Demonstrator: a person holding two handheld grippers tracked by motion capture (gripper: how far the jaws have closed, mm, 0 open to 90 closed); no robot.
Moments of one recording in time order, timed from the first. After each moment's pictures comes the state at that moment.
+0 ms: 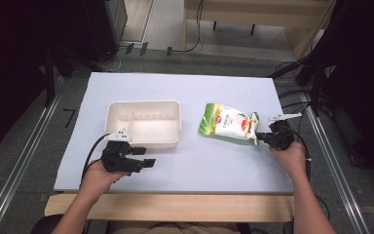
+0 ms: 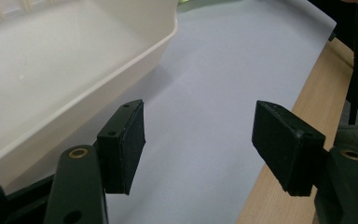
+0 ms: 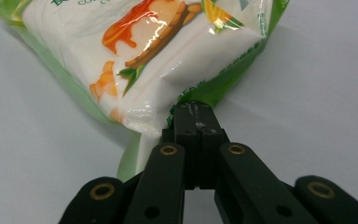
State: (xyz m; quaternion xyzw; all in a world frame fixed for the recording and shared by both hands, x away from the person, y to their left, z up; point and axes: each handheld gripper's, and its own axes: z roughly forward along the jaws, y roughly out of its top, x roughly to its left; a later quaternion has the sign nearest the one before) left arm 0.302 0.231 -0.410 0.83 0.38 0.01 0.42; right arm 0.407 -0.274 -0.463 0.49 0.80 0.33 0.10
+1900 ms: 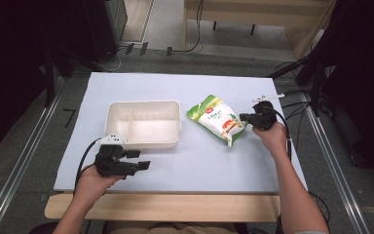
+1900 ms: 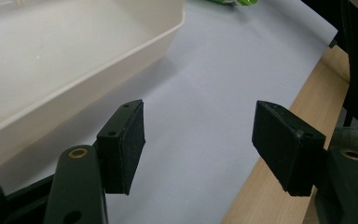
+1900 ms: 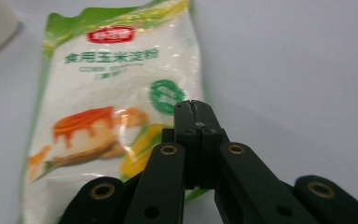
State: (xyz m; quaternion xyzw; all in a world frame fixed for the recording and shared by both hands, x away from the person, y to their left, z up) left arm 0.288 0.245 -0.411 0.81 0.40 0.01 0.42; right arm 0.467 -0.231 -0.445 0.46 0.80 0.37 0.11
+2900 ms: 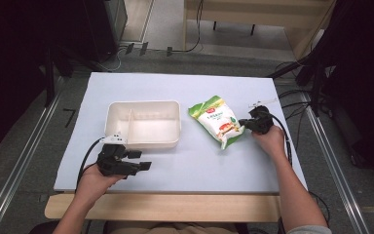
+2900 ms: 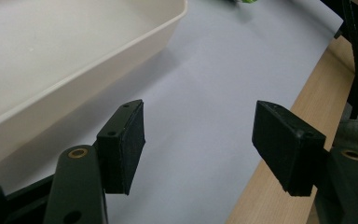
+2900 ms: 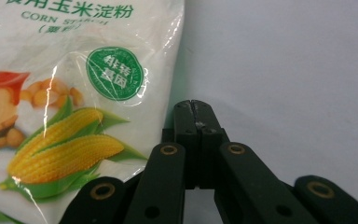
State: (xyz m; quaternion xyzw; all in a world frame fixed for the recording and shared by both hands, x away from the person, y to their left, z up) left arm 0.295 0.240 -0.415 0.82 0.40 0.01 0.41; right arm 0.466 -0.227 -0.473 0.46 0.82 0.33 0.11
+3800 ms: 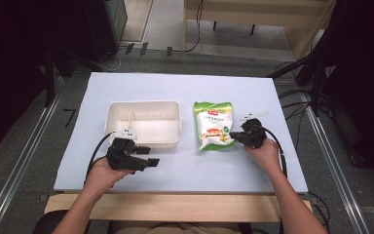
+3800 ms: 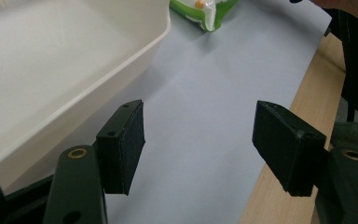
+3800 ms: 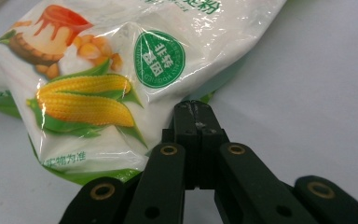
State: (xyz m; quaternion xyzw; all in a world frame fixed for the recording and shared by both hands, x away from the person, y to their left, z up) left arm 0.312 0.221 -0.414 0.83 0.37 -0.01 0.41; right arm 0.416 -0.195 -0.471 0.43 0.83 0.34 0.08
